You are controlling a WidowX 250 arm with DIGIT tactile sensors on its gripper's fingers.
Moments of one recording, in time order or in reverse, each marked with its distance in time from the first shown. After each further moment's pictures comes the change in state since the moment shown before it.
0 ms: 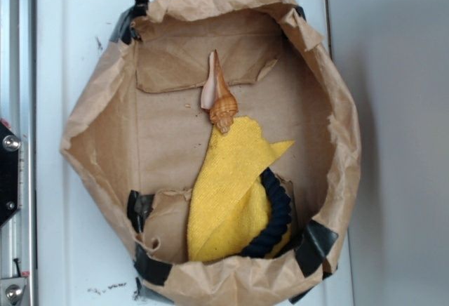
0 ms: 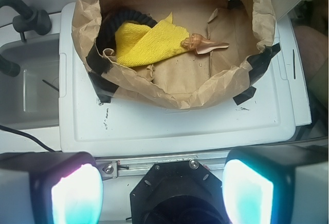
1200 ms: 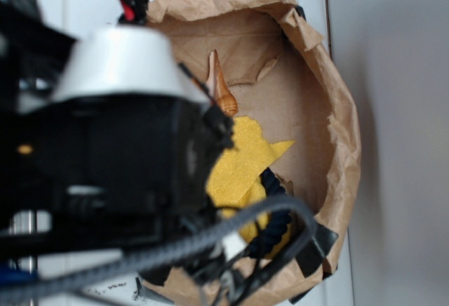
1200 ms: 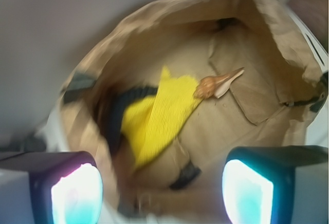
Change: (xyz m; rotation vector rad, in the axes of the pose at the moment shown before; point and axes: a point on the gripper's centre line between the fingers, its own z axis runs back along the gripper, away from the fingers) arm 0.111 0.004 -0.056 -0.030 -0.112 0.672
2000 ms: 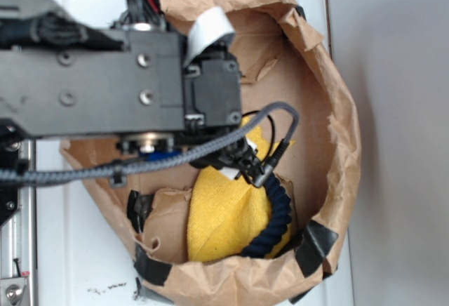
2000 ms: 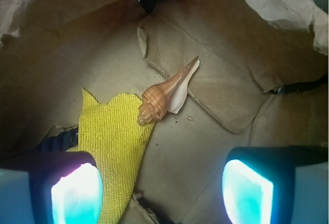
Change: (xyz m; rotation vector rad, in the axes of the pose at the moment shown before) arm 0.018 0.041 -0.077 0.153 0.013 0.226
